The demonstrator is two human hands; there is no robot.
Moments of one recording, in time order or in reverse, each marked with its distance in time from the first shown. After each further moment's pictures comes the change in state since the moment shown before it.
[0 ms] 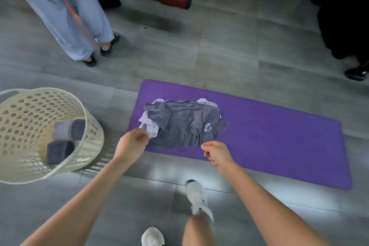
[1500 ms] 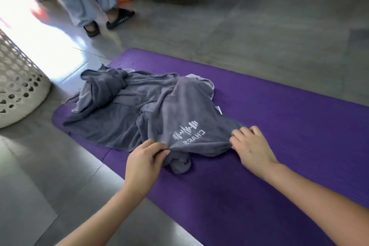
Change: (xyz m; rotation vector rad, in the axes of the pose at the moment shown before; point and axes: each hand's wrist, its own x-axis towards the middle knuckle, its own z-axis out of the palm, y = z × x) left_hand 0.257 -0.075 0.698 0.288 0.711 0.340; right_hand 0.703 0.324 -0.236 -1.300 0.292 -1.677
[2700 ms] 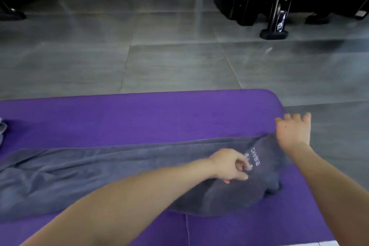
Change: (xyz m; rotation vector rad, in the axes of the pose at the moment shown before) left_hand -0.250 0.611 0.221 -0.327 -1.326 0.678; right_hand -0.602 0.303 -0.226 -0.590 -0.589 1.236
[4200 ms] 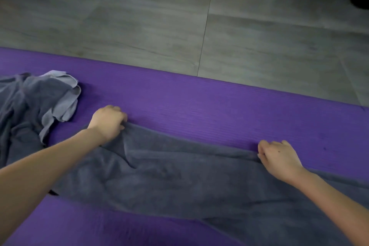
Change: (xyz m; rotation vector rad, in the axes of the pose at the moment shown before) left_hand -0.259 -0.399 -0.279 0.904 0.415 -0.725; right_hand 0.003 -0.307 -0.067 0.398 0.058 -0.717
